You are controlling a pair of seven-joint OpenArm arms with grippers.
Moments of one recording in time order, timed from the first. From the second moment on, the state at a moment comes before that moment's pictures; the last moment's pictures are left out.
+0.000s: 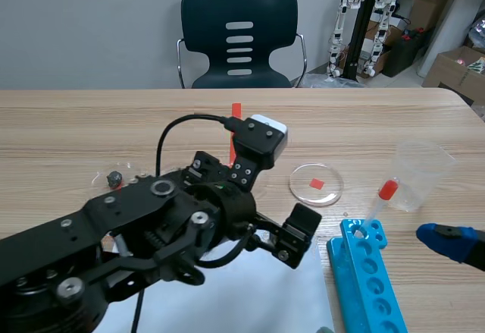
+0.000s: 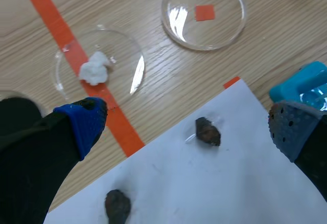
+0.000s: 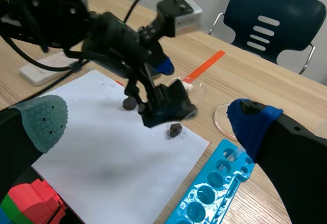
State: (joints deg) left arm -9.2 -16.7 52.9 86.4 -20.5 13.7 22.1; right arm -68.4 25.8 2.0 115.1 -8.1 11.8 44.7
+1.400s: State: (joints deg) left arm 69.4 -26.9 -9.7 119.0 -3.5 -18.2 -36.1; right arm -68.4 25.8 2.0 115.1 -8.1 11.8 44.7
